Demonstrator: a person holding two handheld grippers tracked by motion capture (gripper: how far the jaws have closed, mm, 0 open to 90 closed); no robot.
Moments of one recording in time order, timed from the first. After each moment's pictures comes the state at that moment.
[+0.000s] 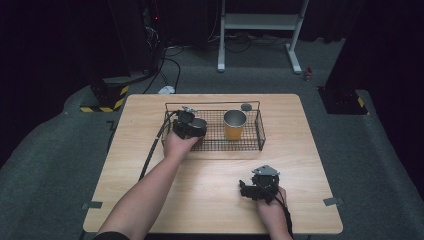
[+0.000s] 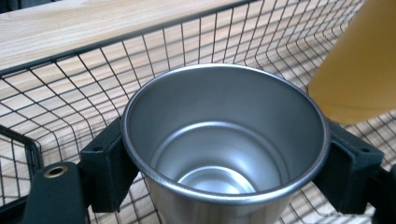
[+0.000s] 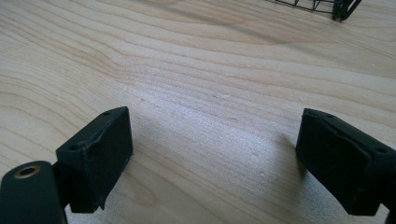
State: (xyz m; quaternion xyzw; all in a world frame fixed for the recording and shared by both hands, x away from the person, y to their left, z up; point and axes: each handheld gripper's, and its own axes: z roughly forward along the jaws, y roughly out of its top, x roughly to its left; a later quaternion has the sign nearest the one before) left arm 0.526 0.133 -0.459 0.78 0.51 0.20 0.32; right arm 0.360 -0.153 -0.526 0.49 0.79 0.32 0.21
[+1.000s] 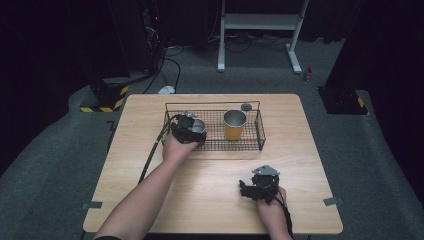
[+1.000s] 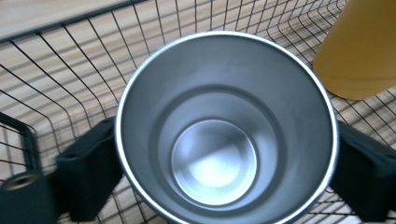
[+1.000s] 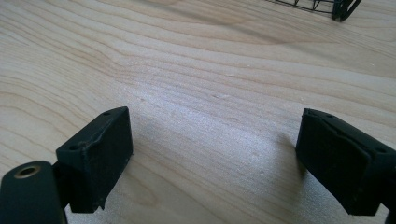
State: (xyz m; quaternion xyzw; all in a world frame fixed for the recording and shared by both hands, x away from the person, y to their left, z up) left arm 0.519 0.135 -0.470 0.79 0.50 0.19 0.31; right arm 0.360 -0.152 -0.526 0.49 0.79 0.32 0.21
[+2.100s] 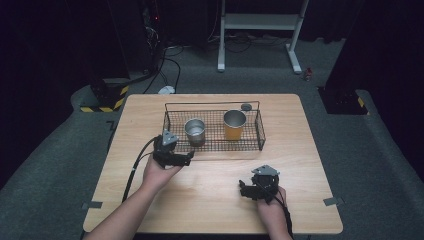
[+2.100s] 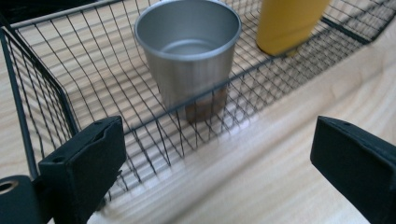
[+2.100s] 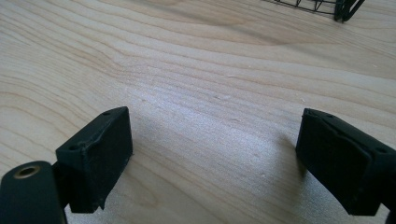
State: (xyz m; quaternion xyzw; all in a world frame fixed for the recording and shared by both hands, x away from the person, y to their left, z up) left arm 0.414 0.182 -0.465 0.78 0.43 0.23 0.39; right arm 0.360 -0.152 -0.525 0.49 0.79 0.32 0.20
